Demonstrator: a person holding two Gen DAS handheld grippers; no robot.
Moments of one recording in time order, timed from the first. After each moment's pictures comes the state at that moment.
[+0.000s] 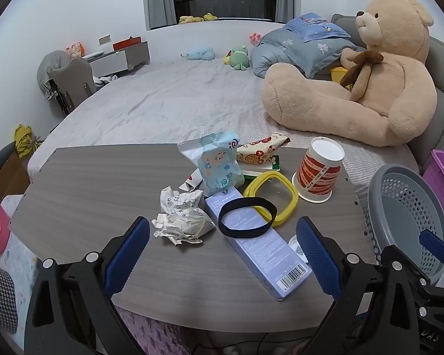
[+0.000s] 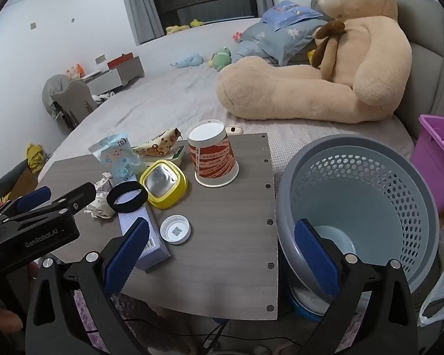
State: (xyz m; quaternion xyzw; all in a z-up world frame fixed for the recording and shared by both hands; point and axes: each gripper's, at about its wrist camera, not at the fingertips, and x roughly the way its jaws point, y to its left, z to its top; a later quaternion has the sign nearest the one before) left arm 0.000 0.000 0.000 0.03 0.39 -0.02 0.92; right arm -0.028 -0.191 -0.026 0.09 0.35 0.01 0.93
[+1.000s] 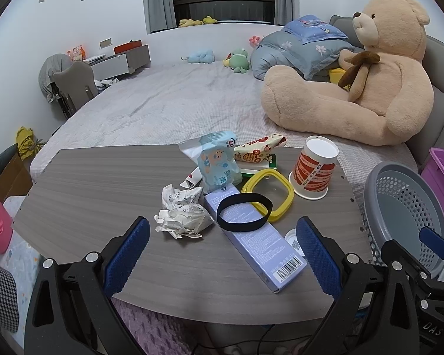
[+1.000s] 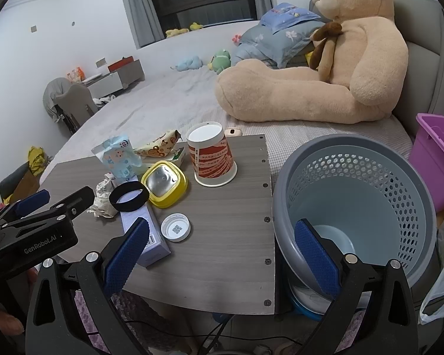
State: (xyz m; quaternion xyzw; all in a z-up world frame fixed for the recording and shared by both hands) left arm -0.016 -0.002 0.008 0.04 0.38 -0.01 0.92; right arm -0.038 -0.194 -0.021 0.09 0.35 0.01 0.93
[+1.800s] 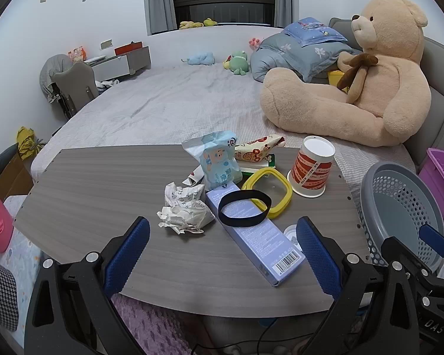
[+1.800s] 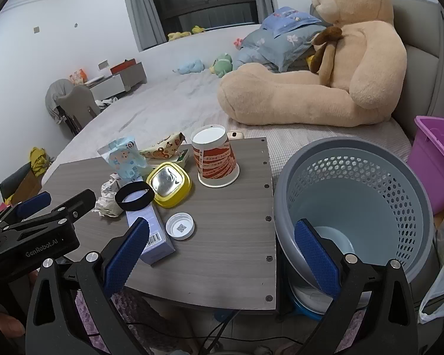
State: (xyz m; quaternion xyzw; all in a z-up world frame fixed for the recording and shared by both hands) left arm -0.022 0.000 0.008 0.03 0.37 -0.02 0.93; right arm -0.046 -0.189 -0.014 0.09 0.34 0.01 0.94
